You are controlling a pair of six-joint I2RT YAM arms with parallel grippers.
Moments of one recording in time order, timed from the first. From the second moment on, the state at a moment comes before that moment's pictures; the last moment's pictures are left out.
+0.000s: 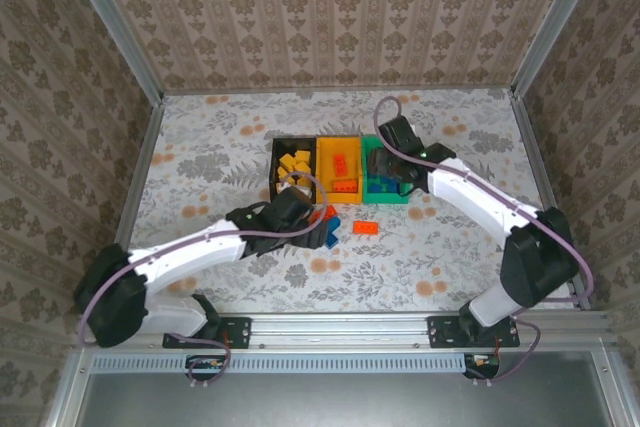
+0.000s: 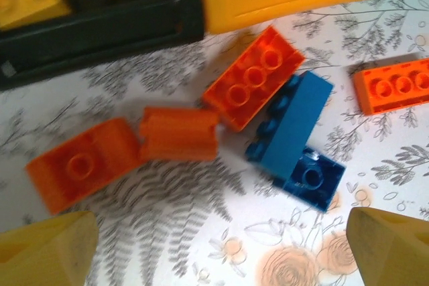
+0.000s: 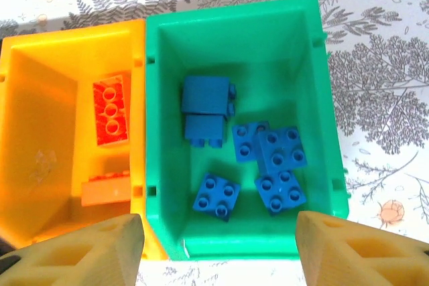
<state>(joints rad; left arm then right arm) -0.93 1.32 0.80 -0.47 -0.15 -0.52 0.48 1.52 1.19 -0.60 0.24 0.56</state>
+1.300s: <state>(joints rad) -1.13 1.80 1.10 -0.53 -0.38 -0.33 0.48 1.35 1.02 -0.58 0.23 0.58</state>
